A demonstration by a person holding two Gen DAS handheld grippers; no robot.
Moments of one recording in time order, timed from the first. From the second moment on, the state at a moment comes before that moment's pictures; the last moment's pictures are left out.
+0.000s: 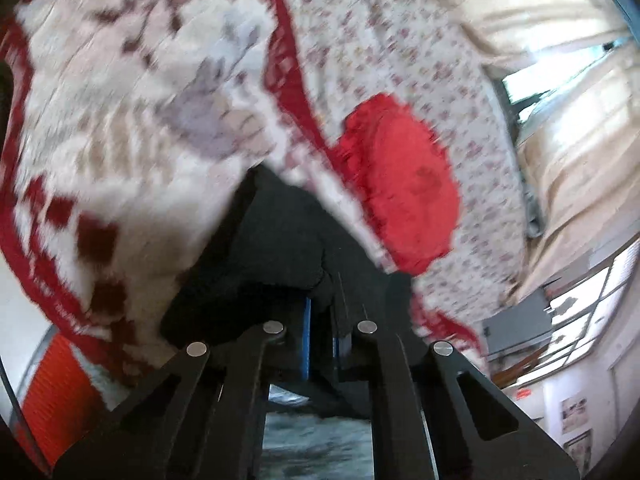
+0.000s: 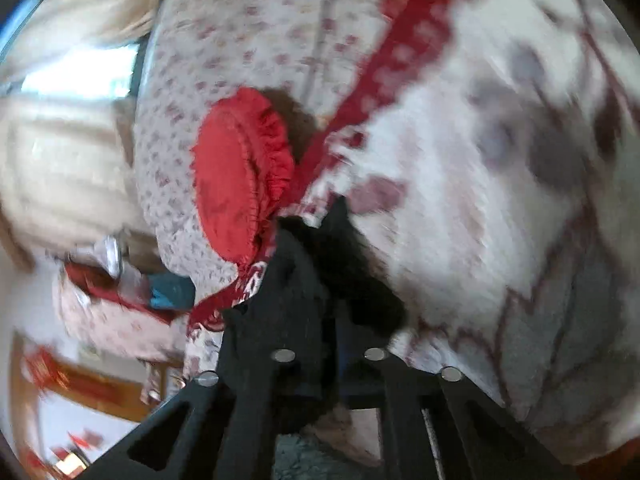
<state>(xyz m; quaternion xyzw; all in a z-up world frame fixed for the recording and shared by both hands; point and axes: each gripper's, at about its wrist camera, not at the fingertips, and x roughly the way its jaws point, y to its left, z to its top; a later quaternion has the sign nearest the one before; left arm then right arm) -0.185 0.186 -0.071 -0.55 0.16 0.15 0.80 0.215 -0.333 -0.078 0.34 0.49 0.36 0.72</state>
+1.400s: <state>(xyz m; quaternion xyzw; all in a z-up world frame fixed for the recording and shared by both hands) -0.146 0.161 -0.082 -0.34 0.28 0.31 0.84 0.179 -0.155 0.020 0.00 0.37 0.46 0.81</state>
